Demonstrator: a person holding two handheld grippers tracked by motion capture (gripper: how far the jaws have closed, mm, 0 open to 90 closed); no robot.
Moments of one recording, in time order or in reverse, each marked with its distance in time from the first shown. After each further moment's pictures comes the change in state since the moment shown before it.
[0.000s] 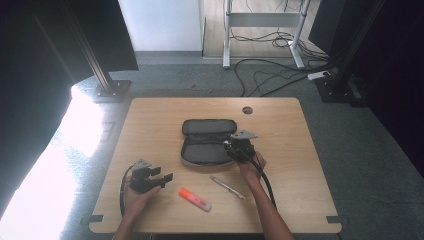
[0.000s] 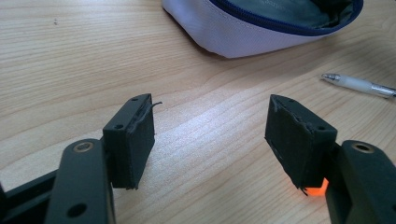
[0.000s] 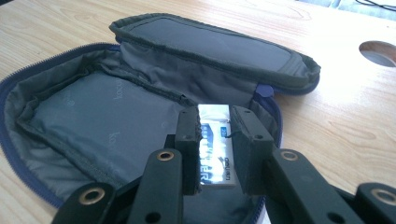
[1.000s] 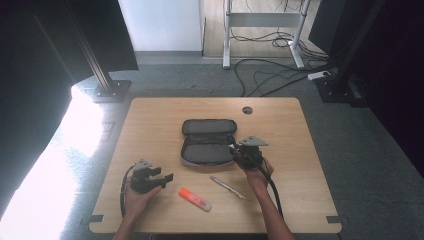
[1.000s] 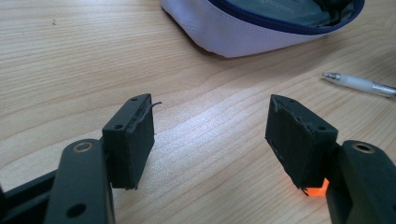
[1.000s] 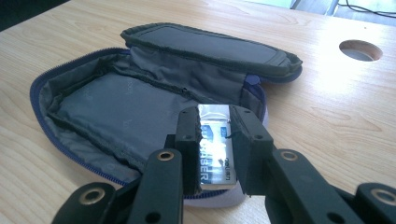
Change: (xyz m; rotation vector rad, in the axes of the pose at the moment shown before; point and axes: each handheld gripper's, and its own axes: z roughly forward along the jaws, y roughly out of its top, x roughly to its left) left arm -0.003 0.000 0.001 0.000 0.009 0.002; right arm -0.002 -0.013 -0.034 -0.054 0.007 0.034
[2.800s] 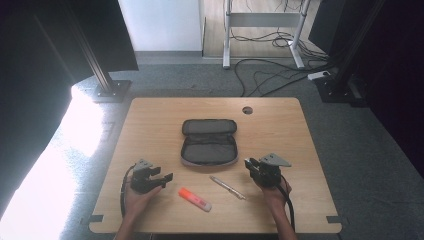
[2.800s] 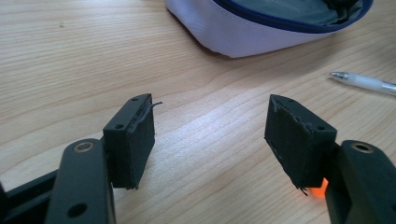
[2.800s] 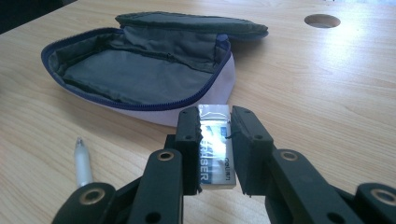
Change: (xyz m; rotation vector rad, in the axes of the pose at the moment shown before) left arm -0.001 0.000 0.001 -0.002 0.017 0.007; right arm -0.020 -0.052 -0.053 -0.055 -0.008 0.052
